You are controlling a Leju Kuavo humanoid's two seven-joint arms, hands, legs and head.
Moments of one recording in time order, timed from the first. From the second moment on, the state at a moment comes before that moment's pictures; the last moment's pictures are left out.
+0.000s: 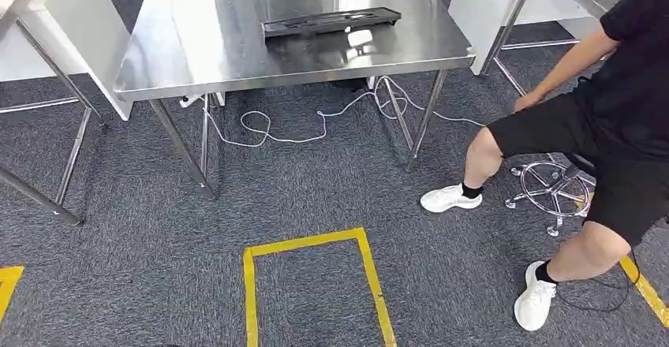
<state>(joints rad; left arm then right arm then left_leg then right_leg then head) -0.11 -0.01 -0.50 -0.18 0.56 0.30 -0.45 -0.05 0.02 -0.17 -0.19 0.10 -0.16 -0.04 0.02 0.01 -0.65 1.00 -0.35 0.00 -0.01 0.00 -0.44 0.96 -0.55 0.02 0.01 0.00</state>
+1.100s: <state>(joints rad) -0.09 -0.01 -0.50 -0.17 0.58 0.32 -0.45 -0.05 0.03 -0.17 -0.19 0.11 -0.16 -0.04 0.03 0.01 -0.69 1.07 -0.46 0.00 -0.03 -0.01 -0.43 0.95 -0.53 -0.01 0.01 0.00</state>
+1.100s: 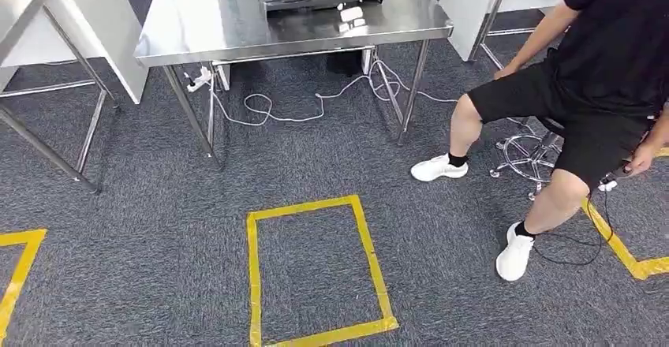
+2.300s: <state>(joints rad) -0.10 -0.01 -0.50 -0.17 0.58 0.35 -0.44 -0.04 0.03 -0.17 -0.19 0.14 -0.16 -0.04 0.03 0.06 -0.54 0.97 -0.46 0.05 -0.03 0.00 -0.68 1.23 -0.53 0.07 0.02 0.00</state>
